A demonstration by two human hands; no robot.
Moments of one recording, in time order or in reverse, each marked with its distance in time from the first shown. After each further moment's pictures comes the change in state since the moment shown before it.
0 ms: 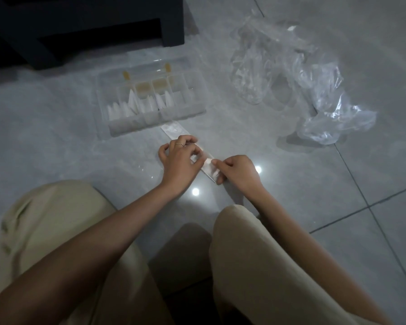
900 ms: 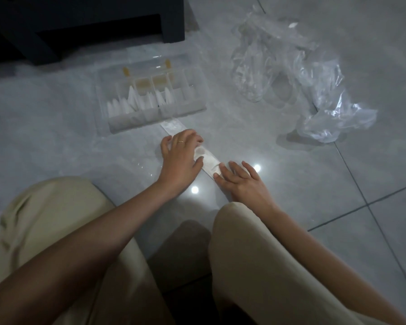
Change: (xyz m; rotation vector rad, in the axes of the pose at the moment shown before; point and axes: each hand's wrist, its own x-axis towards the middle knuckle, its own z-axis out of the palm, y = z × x) left_hand -0.002 -0.002 -0.004 0.185 -0.019 0.208; right_hand -0.031 0.042 -0.003 -1.026 0.066 -0.699
